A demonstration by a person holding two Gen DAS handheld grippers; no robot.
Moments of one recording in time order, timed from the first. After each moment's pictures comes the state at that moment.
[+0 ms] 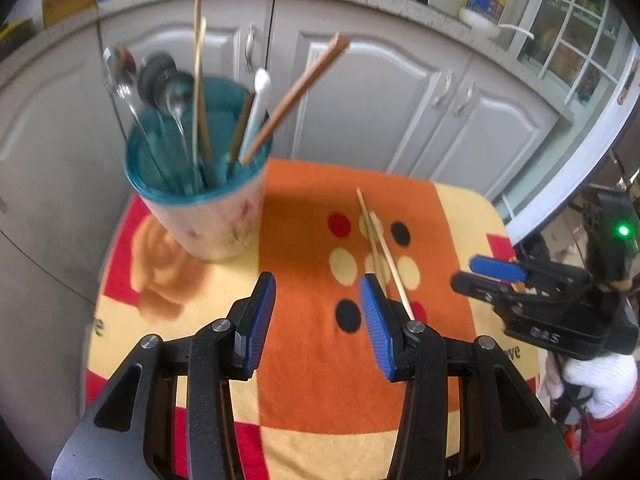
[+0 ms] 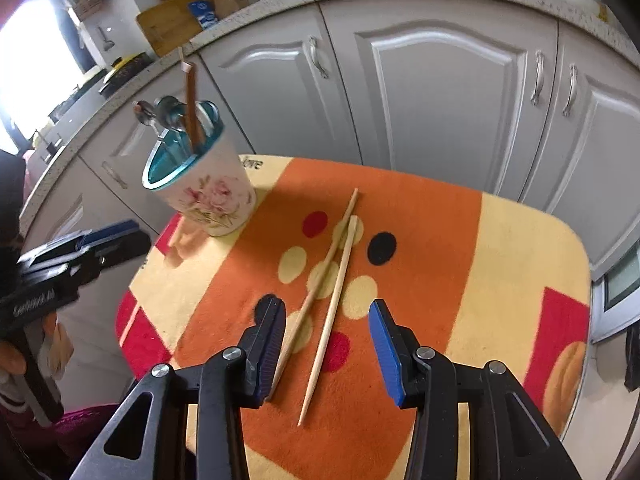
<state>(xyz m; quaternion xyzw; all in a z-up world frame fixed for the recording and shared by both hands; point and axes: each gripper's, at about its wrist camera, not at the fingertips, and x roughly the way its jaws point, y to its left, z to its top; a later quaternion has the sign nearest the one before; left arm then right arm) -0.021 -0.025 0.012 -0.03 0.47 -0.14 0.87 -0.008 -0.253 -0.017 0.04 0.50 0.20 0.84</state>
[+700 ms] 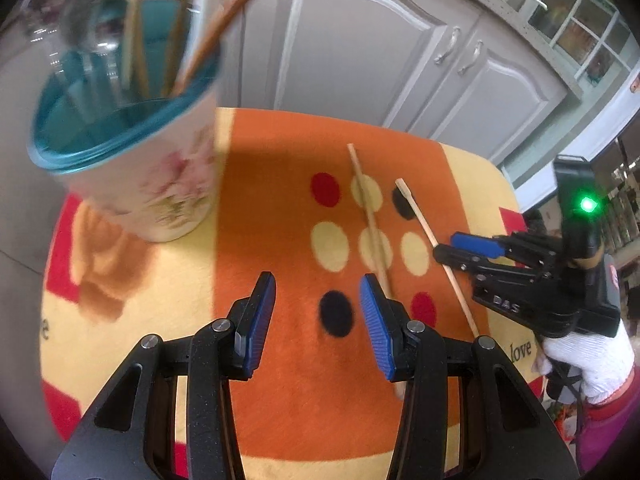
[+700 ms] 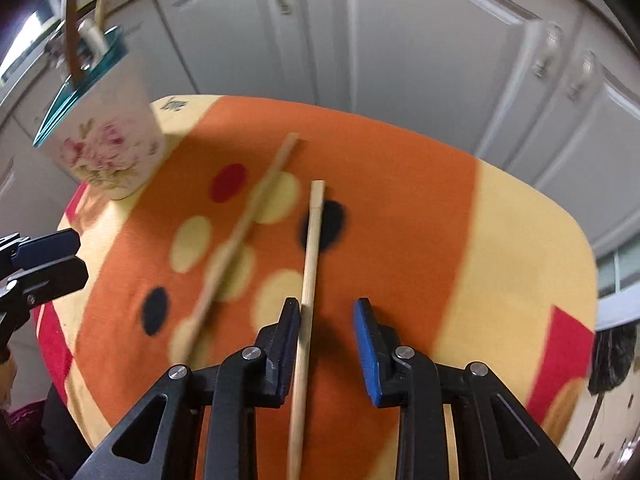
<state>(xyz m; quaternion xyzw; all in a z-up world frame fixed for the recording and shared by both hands) 0.013 -0.055 -0.037 -0.03 0.53 -0.17 0.83 0.038 -0.264 -0.081 -0.02 0.56 0.14 0.81</state>
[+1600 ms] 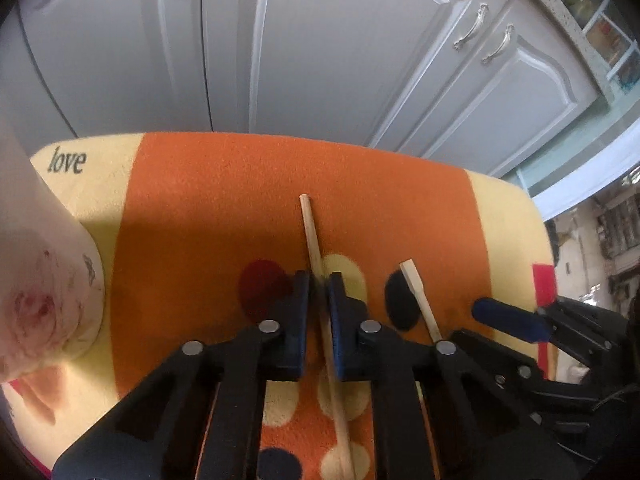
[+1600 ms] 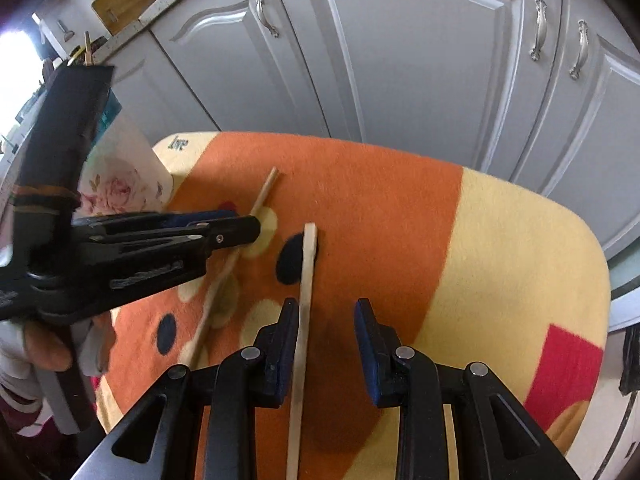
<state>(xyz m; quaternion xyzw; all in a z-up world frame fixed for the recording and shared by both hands) 0.111 -0.121 -0.084 -0.03 0.56 -0.16 0.81 0.062 -0.287 -0.066 0.04 0.54 0.19 0.82</state>
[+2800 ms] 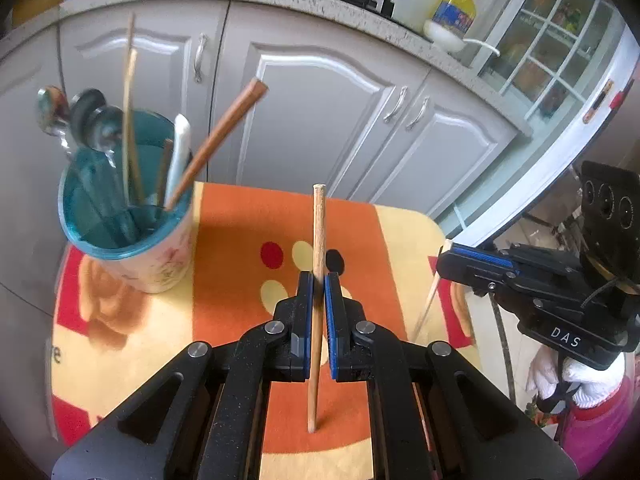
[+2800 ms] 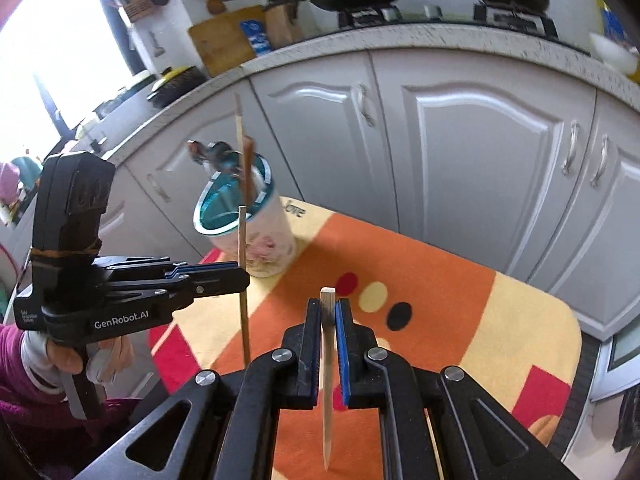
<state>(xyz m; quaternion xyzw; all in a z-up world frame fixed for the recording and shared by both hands) -0.002 -0.053 0.048 -0.08 0.46 -0.21 0.86 -0.004 -0.254 0.066 0.02 0.43 0.29 0.86</state>
